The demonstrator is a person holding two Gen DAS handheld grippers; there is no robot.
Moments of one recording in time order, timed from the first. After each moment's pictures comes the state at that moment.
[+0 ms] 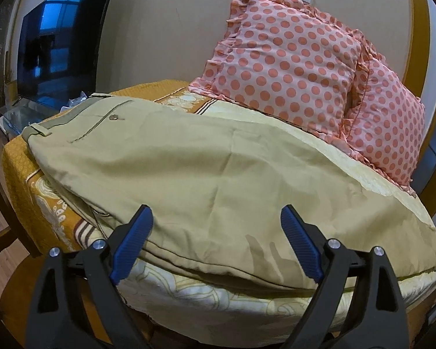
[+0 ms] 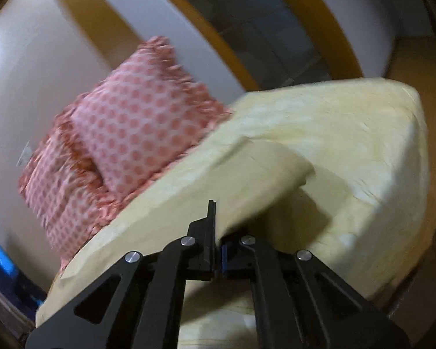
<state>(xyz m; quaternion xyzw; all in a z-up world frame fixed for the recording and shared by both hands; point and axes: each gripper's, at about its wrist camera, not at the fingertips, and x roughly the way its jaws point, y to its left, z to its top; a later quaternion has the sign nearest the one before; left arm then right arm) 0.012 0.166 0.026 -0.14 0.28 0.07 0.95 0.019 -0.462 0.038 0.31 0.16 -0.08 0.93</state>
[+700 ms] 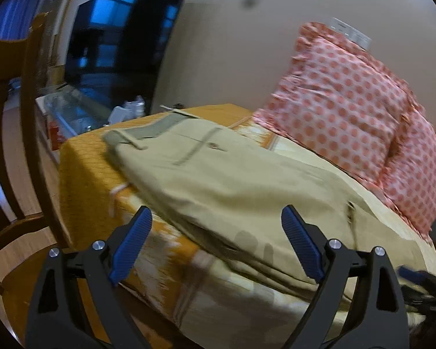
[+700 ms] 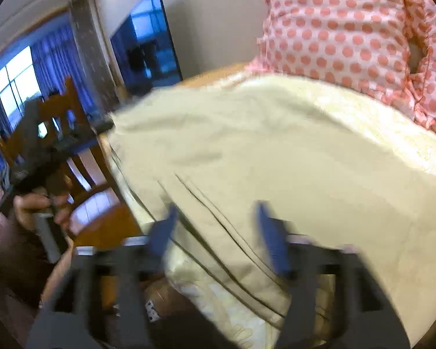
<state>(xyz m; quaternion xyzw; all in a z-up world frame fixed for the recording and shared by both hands) -0.026 0.253 0.035 -0.21 0.23 0.18 0.93 0.086 -0.061 0.062 -0.02 0.32 0.40 0.85</state>
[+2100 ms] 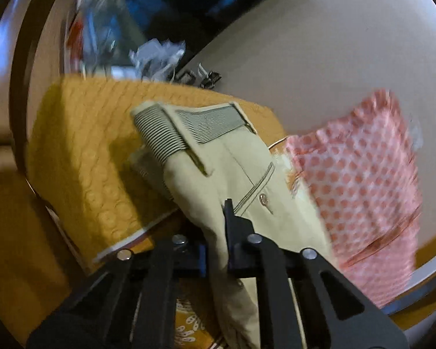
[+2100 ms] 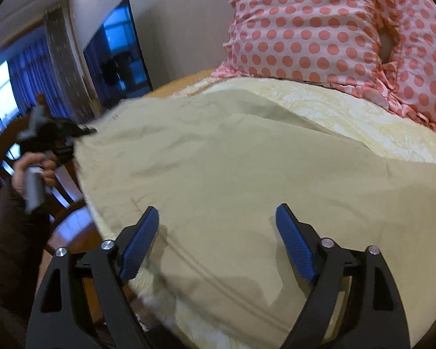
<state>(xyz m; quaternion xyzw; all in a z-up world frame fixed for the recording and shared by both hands) 0.025 0.347 0.022 -0.42 0.25 0.19 0.85 0.089 -0.081 0.040 0.02 0.34 0.34 0.87</state>
